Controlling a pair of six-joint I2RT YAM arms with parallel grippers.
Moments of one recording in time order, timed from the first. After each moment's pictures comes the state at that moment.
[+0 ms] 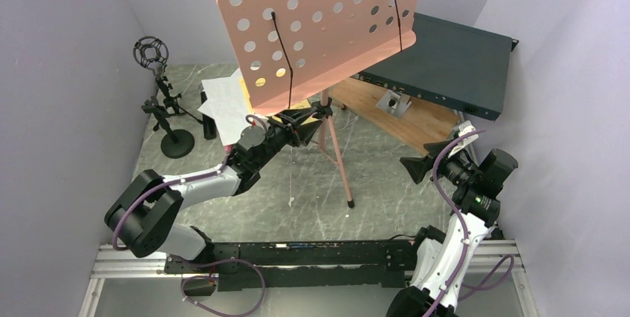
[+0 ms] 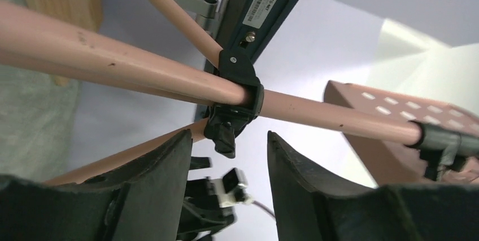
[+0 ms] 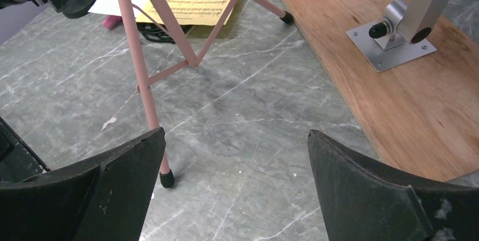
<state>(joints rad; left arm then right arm) -0.70 1.43 0.63 0.86 0.00 -1.95 -0.62 0.61 0.63 -0.52 -1.21 -0.26</state>
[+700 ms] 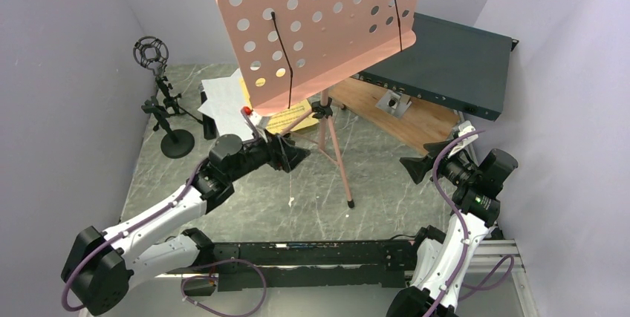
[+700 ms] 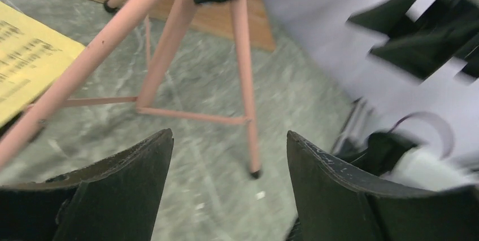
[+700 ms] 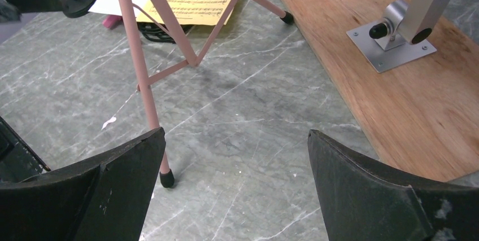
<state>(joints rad) -0.67 0.98 0.59 0.33 0.23 -0.60 -0.62 0.61 0.63 -0.52 -1.21 -0.26</state>
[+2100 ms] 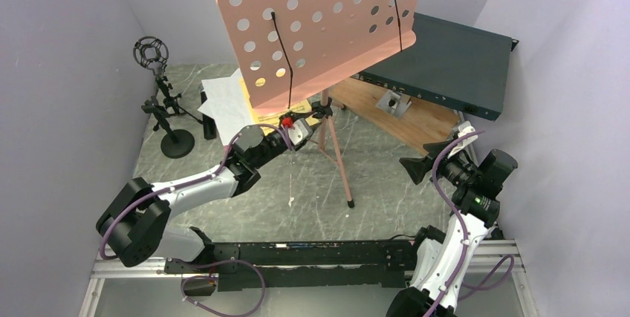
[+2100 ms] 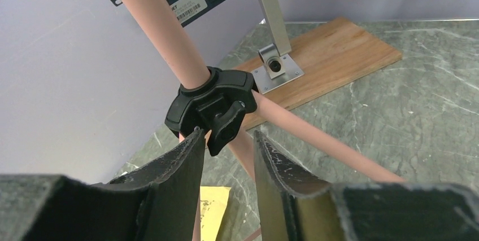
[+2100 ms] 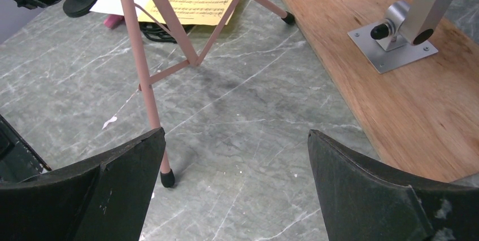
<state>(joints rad) -0.74 1.34 0.67 0.82 0.21 0.36 -0.62 0.60 0.63 -0.52 -1.21 -0.26</state>
